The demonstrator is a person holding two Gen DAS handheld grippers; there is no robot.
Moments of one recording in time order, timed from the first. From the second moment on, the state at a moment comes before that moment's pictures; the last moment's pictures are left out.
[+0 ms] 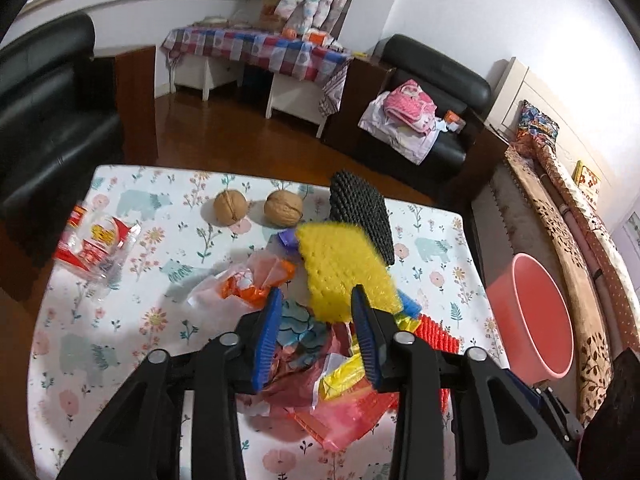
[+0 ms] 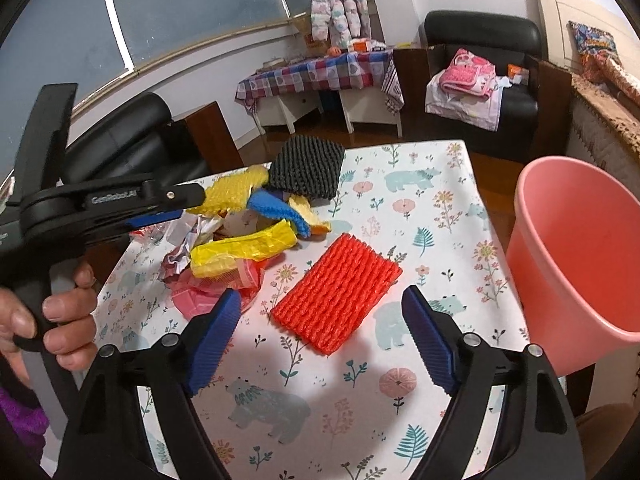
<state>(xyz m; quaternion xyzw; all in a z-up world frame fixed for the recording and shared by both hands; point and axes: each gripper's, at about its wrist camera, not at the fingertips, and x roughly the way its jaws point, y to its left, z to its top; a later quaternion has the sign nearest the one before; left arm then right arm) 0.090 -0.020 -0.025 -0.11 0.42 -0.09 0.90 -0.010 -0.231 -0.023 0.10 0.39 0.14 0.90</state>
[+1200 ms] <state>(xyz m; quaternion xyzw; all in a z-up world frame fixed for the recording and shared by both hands) 0.061 -0.002 -0.012 -0.13 0.38 -0.12 0.91 0.006 -0.240 -0.045 0.13 0.44 0.14 0.88</state>
